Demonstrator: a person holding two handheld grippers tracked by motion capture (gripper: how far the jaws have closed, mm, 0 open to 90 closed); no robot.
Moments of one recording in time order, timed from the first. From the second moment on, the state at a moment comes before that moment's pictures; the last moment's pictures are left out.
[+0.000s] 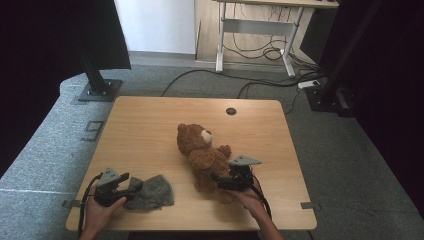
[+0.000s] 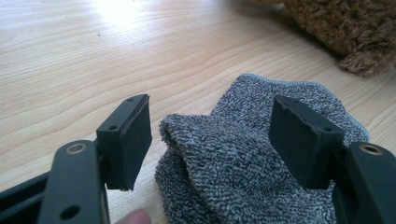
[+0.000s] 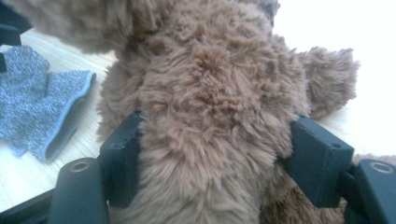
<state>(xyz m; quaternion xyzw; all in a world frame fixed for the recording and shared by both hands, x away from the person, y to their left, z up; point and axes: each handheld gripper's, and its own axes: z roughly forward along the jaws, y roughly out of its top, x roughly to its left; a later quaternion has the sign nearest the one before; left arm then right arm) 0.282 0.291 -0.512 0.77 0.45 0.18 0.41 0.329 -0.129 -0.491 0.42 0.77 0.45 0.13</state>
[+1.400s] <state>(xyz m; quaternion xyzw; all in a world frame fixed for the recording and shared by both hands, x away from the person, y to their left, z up) 0.284 0.288 -0.512 0.78 0.45 0.16 0.41 0.358 -0.172 -0.494 0.49 0.75 0.38 0.20</state>
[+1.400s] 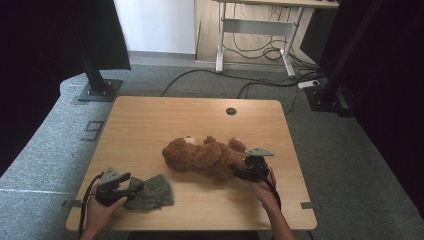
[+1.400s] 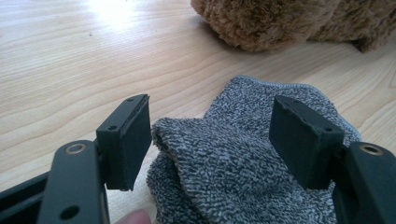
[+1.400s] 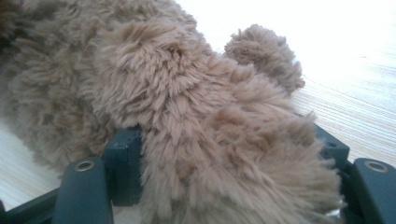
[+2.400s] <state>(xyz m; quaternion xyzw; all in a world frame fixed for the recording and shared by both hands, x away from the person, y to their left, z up) 0.281 0.285 -0.505 0.78 0.44 0.15 0.43 0.307 -0.187 -0.451 0.46 0.71 0.49 0.22</state>
